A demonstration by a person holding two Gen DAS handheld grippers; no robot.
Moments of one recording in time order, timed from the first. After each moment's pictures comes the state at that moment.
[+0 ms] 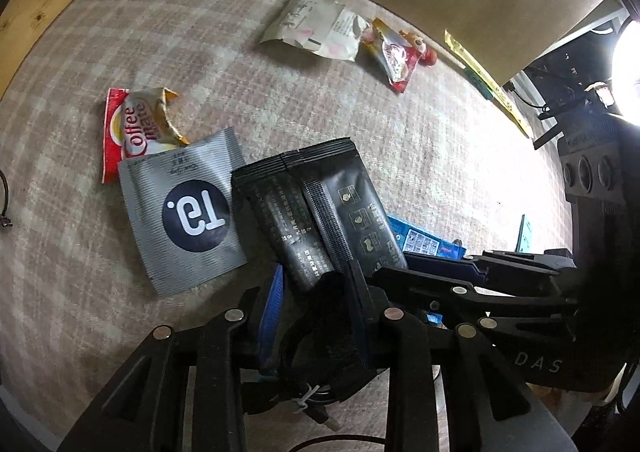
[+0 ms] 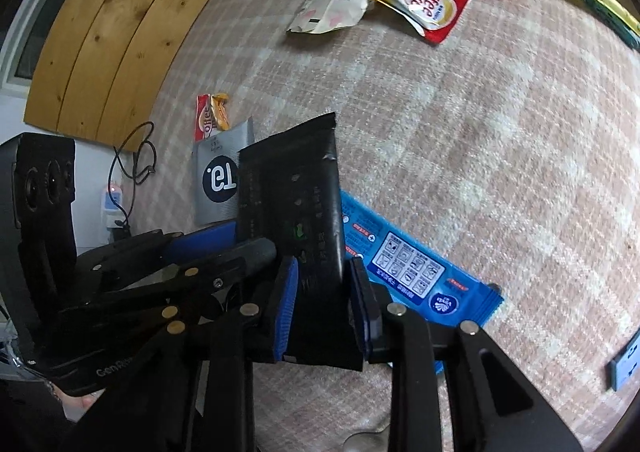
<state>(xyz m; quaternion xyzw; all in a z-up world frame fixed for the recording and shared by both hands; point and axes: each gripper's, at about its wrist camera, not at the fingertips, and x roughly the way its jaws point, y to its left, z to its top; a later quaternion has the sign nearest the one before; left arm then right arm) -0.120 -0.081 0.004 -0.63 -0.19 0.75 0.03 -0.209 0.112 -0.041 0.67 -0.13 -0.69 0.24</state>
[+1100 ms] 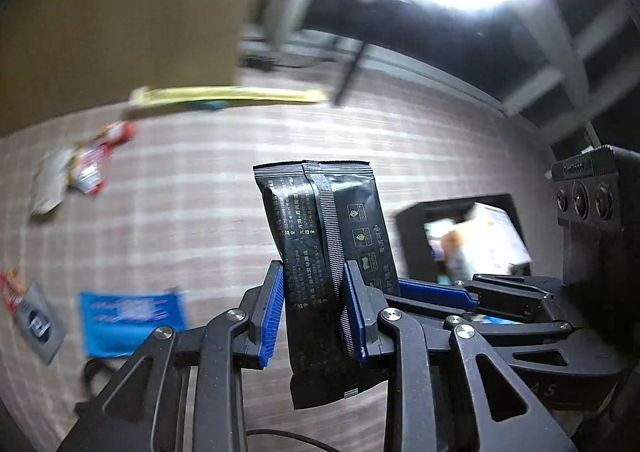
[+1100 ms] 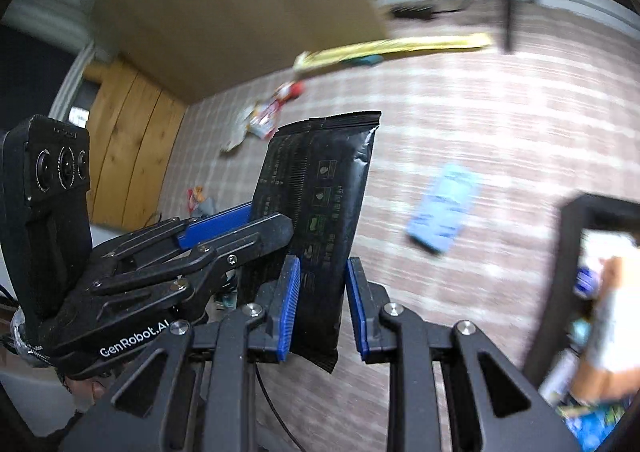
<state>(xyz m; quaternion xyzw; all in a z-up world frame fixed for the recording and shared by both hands) -0.138 0.157 0.113 -0.57 -0.06 0.78 0.23 -0.096 0.324 0.064 0.56 -0.26 -0.78 0.09</state>
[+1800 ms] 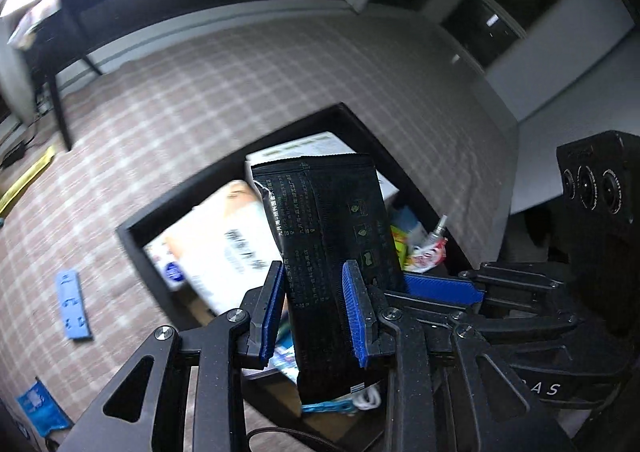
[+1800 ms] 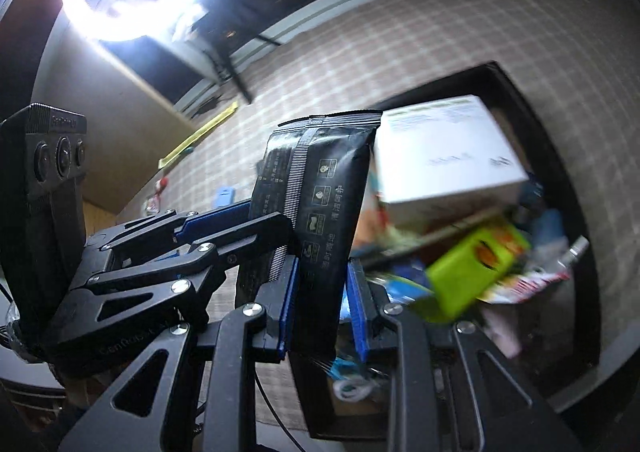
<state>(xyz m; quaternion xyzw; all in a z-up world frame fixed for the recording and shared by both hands) -0.065 0.409 0.135 -0.57 0.09 0.70 0.43 0.095 0.508 0.099 0.50 -0.35 -0.78 -0.12</state>
